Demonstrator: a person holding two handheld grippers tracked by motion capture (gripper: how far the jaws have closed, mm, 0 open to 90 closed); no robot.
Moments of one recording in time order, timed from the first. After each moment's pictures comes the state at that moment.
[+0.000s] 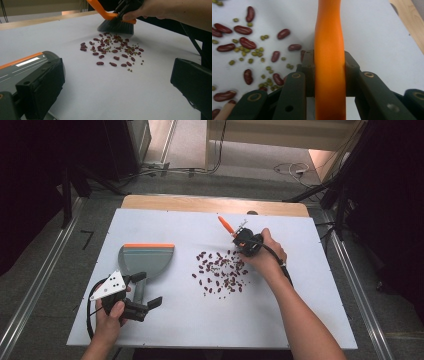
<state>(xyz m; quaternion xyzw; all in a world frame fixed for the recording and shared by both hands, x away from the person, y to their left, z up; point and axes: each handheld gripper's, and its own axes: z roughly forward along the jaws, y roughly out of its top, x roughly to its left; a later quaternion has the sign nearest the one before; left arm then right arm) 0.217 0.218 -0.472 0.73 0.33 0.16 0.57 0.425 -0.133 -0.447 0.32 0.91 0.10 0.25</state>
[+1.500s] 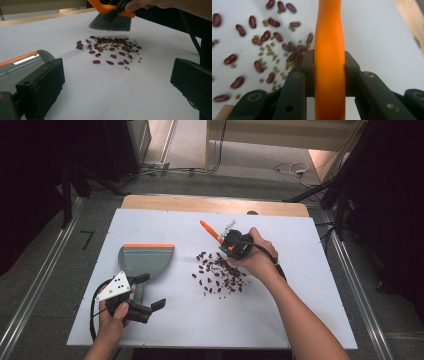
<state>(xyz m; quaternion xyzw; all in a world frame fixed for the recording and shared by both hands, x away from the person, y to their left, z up) 0.216 0.212 -0.474 0.74 0.33 0.15 0.57 0.403 -0.102 -0.421 0.23 0.94 0.14 0.22</state>
